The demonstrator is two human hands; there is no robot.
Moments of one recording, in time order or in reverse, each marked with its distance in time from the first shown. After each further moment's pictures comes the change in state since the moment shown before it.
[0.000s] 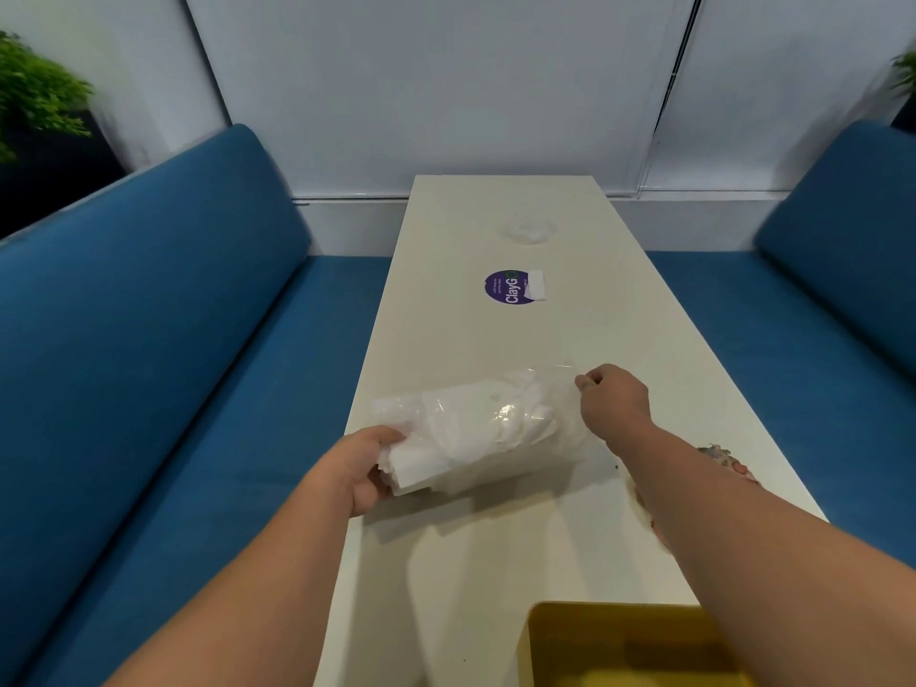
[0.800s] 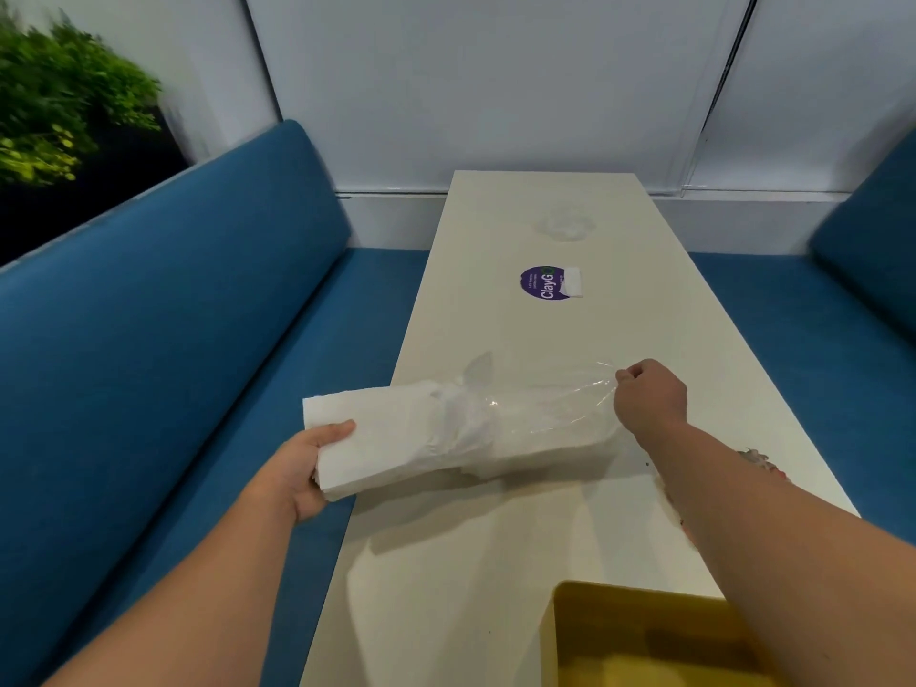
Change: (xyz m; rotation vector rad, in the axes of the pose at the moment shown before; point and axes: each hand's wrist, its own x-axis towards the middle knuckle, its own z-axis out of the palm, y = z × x) left_hand -0.043 0.002 -0.087 -0.112 0.067 0.125; right_hand 0.004 0.006 0.006 0.038 0.073 0.014
